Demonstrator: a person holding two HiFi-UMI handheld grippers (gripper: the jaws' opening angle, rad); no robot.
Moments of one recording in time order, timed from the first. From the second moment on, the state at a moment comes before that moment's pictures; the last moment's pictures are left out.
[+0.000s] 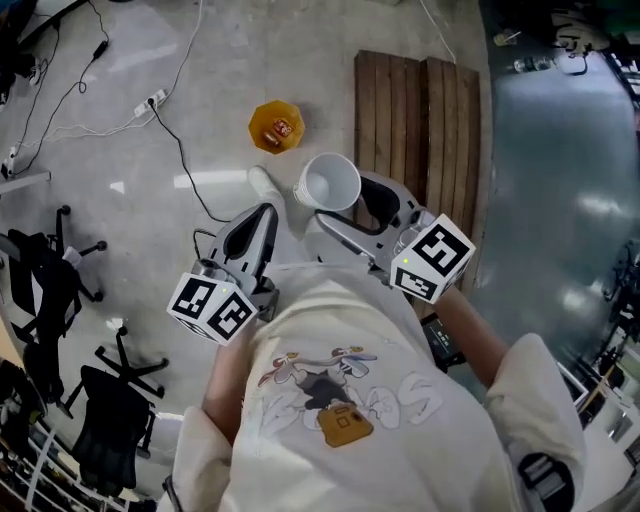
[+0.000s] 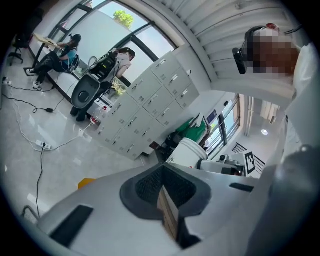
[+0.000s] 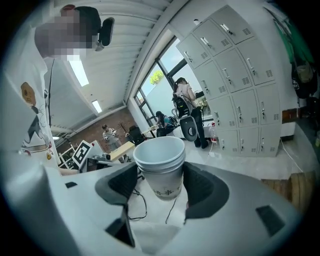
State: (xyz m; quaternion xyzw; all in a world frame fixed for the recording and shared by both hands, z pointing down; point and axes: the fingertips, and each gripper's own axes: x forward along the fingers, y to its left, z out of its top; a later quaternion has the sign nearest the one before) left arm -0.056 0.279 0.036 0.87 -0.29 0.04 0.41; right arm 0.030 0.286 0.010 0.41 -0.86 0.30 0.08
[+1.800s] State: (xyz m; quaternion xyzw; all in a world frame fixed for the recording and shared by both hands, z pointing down) left arm -0.029 0.083 0.406 0.76 -0.43 0.11 0.47; right arm 0.042 0.072 0.431 0.23 -0.86 0.36 0.29
